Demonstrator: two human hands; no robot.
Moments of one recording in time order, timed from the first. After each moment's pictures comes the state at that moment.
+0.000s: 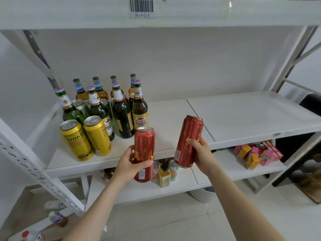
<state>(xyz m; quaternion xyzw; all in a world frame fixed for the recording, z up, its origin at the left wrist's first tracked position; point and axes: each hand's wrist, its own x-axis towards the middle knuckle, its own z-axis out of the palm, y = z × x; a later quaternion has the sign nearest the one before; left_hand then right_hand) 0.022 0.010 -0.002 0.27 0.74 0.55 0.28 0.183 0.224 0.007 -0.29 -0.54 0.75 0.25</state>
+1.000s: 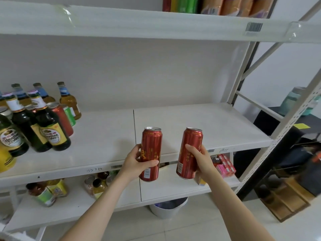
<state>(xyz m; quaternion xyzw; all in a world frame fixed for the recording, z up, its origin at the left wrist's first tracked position) 0.224 0.315 0.010 0.30 0.72 0.55 0.29 0.396 0.501 0.012 -0.32 -0.57 0.71 0.26</state>
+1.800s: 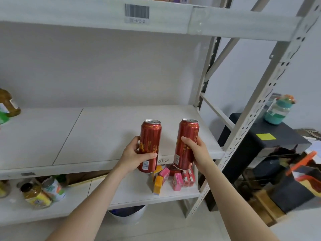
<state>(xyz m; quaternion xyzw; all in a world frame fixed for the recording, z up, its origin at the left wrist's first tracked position) 0.370 0.585 0.010 0.28 0.71 0.58 0.28 0.532 0.775 0.026 -0.29 -0.61 0.69 0.25</state>
